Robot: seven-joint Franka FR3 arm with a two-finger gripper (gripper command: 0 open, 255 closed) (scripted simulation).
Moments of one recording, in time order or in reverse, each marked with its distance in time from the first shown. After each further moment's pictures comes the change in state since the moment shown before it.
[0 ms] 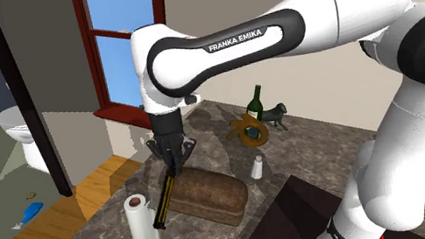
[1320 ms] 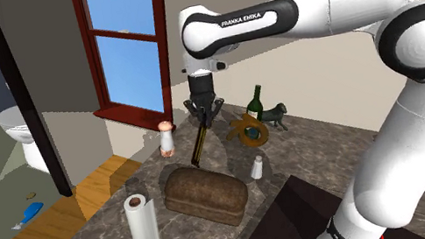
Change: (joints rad) arm -0.177 -0.030 -0.192 0.040 -0.073 -0.110 -0.341
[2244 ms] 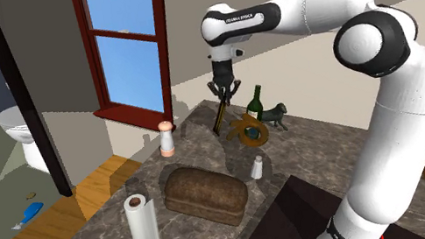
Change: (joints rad) arm -0.163 0.171 -0.153 0.215 -0.068 -0.058 -0.301
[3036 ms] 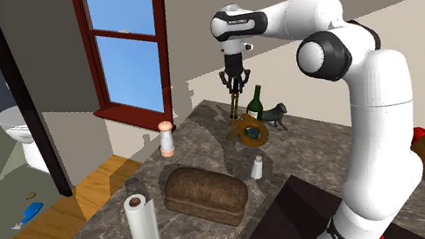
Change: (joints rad) arm -0.138 0.271 -0.077 0.365 -0.005 -0.094 -0.207
